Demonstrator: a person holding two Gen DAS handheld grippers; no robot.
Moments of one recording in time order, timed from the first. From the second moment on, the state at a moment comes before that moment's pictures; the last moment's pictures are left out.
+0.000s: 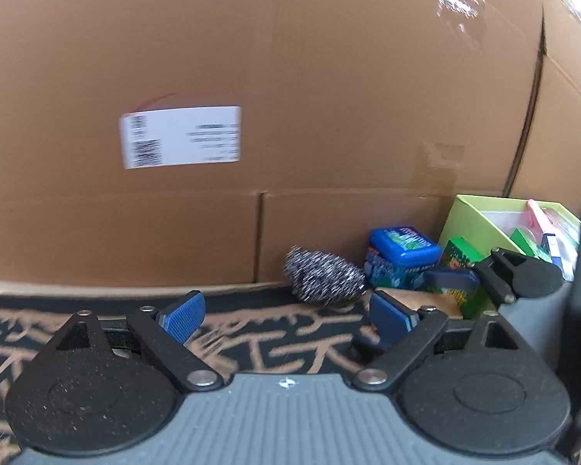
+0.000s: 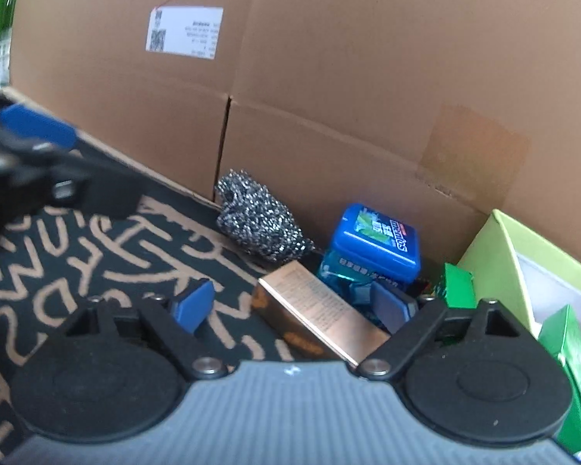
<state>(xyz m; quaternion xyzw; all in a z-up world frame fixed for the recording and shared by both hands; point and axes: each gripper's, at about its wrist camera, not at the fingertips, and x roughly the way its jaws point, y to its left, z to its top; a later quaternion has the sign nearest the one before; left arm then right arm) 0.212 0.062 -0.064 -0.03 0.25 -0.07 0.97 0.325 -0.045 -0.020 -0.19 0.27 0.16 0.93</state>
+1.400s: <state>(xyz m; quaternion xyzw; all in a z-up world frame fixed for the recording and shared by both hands) 0.129 0.046 -0.080 0.00 0.29 -0.17 0.94 0.168 -0.098 0.001 -0.08 0.33 0.18 0.92</state>
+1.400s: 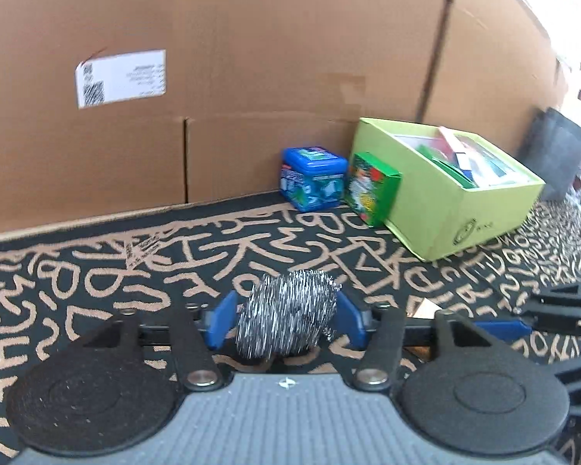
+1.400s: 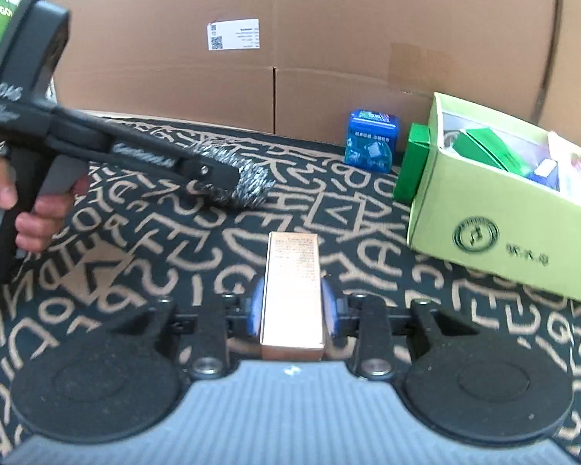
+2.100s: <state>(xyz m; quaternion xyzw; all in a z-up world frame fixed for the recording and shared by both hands) 0.113 0.012 -0.059 0.05 0.30 -0.20 0.93 0.153 -0.112 -0.003 -0.04 0.32 0.18 0.93</state>
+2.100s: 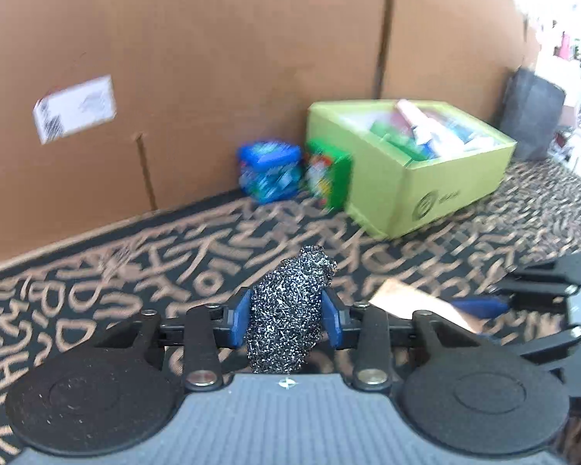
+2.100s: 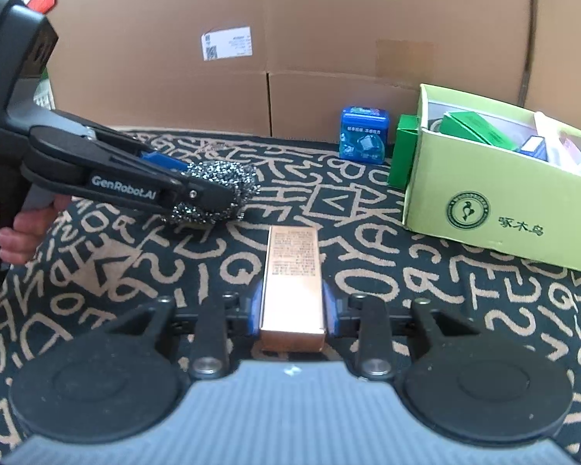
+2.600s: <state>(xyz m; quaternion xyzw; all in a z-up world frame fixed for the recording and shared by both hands) 0.144 -0.096 0.023 0.00 0.21 -0.27 0.94 0.151 -0.196 0.086 -0.03 0.18 0.06 0.98</state>
